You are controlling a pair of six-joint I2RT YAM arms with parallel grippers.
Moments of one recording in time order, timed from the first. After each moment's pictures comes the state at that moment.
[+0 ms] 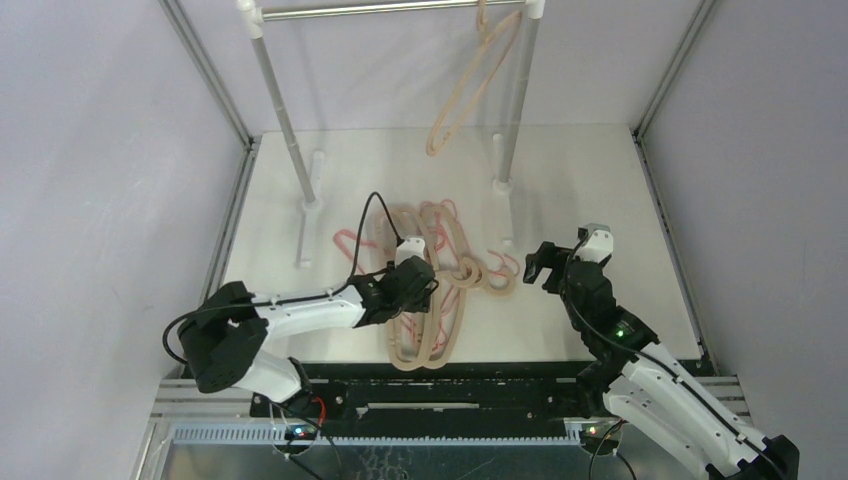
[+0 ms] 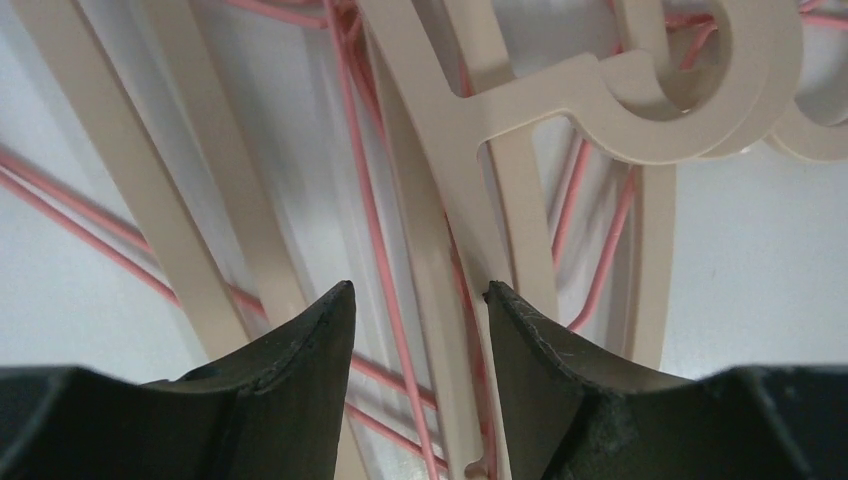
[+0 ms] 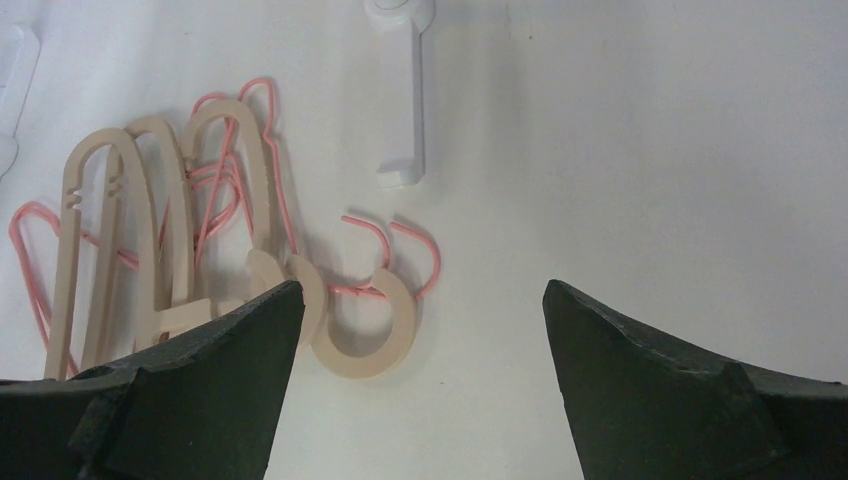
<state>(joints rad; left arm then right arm) -0.97 1.44 0.74 -0.23 -0.40 -0.68 0.58 0.58 0.44 -0.27 0.49 0.48</state>
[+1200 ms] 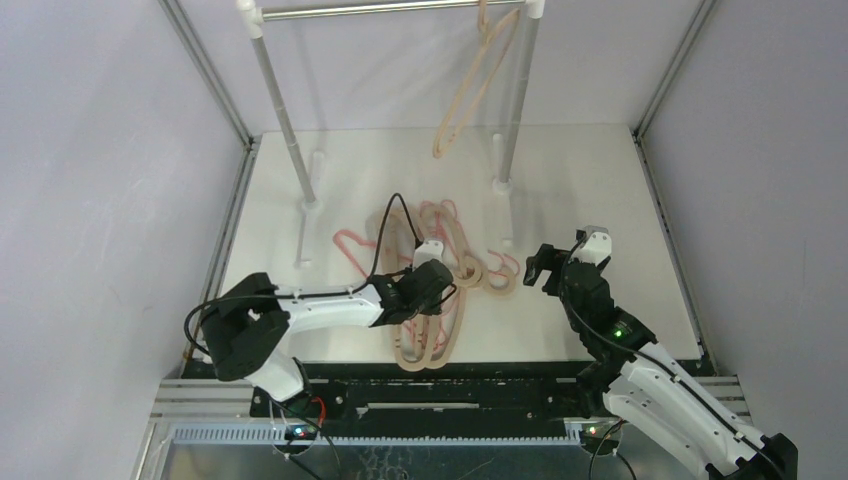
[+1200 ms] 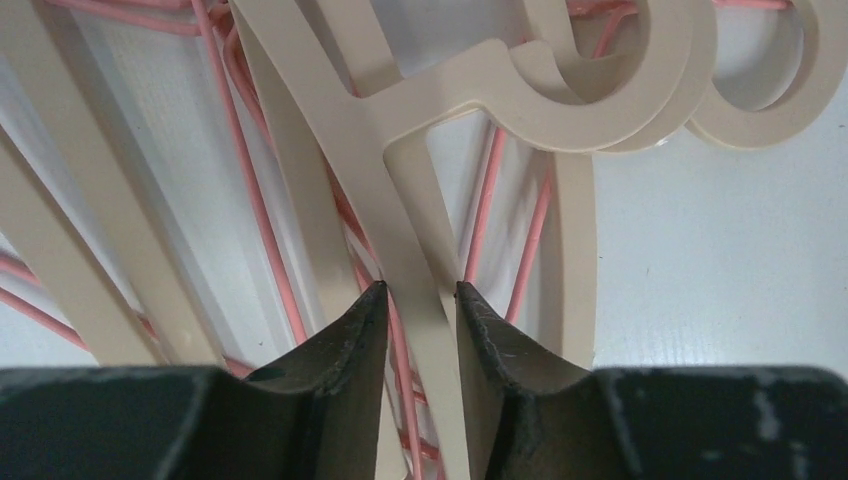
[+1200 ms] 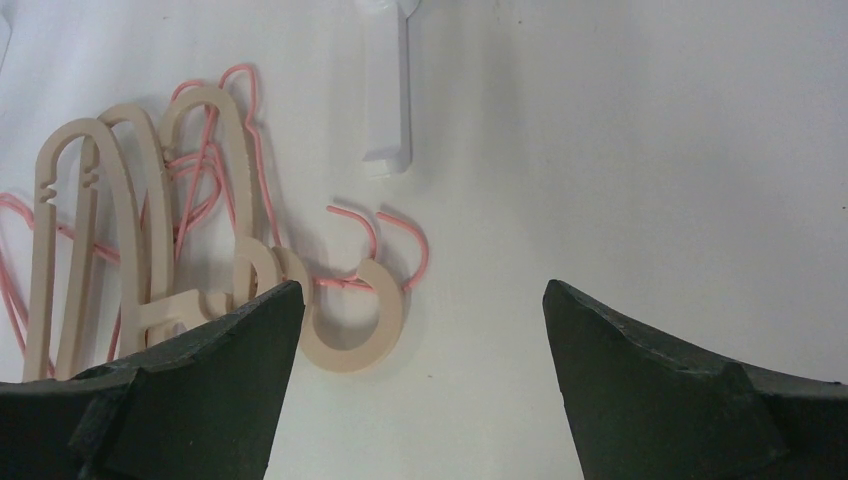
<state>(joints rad) -1.05 1.55 0.83 -0.20 -0.39 -0.71 0.58 0.58 0.42 -0.28 0.50 0.48</state>
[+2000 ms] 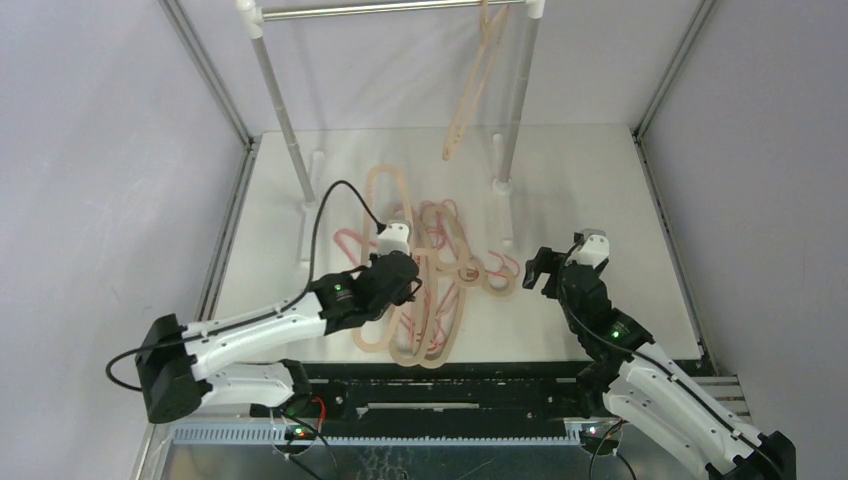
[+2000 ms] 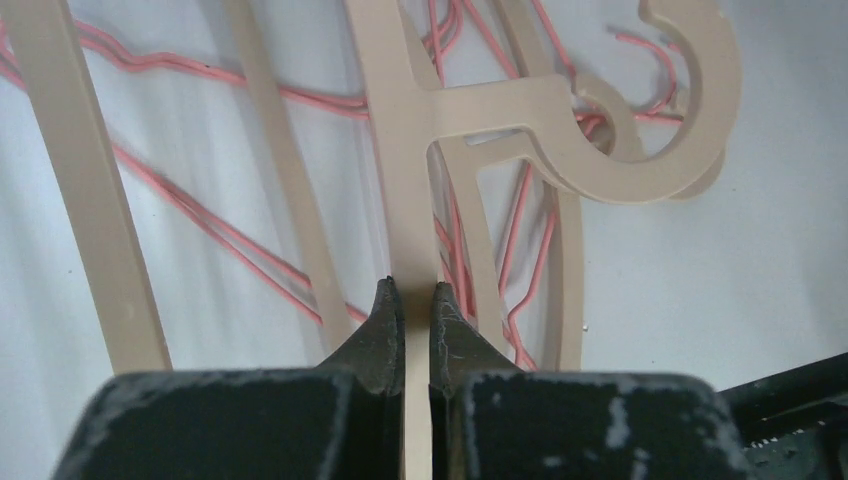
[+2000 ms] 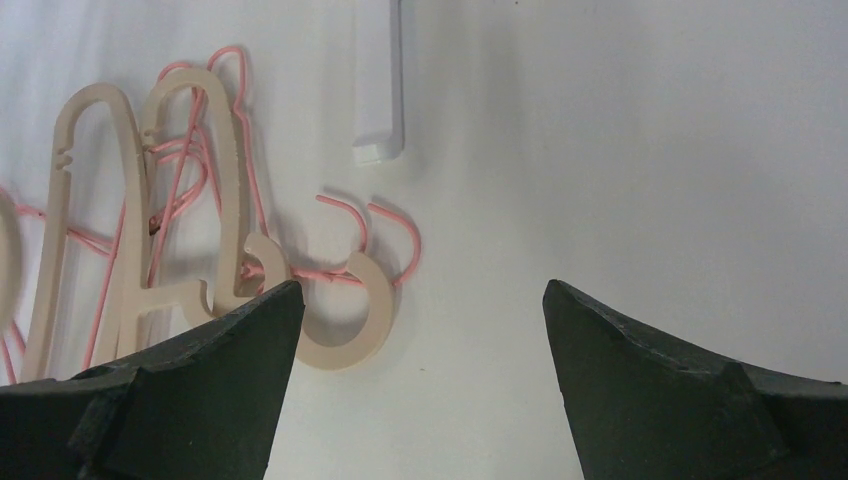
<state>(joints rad) -1.05 1.20 0.84 -0.43 -0.55 -0.66 0.58 0.58 0.39 -0.27 0.50 0.48</state>
